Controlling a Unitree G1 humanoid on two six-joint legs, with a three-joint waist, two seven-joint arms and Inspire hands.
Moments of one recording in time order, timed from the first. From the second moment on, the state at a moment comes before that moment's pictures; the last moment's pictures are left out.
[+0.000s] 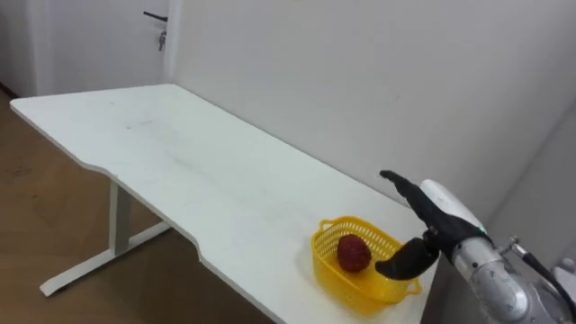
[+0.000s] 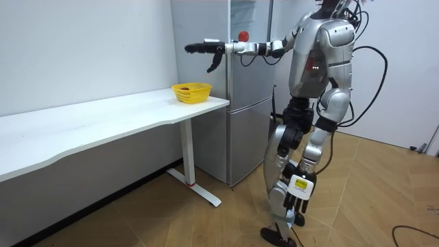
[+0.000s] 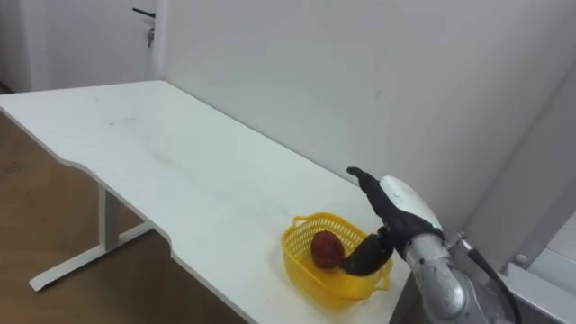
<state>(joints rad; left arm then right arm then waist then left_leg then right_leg) 0.31 0.33 0.04 0.98 0.44 0.15 -0.18 -0.56 -0.53 0.30 0.33 -0.30 0.03 -0.07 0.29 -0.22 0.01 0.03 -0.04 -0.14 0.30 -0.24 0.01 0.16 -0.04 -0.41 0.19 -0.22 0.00</state>
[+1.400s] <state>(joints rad) 0.34 0.27 0.03 1.01 0.44 0.04 -0.17 -0.33 -0.54 -0.19 -0.44 -0.33 -0.19 -0.44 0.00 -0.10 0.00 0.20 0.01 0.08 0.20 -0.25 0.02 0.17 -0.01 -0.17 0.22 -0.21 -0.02</state>
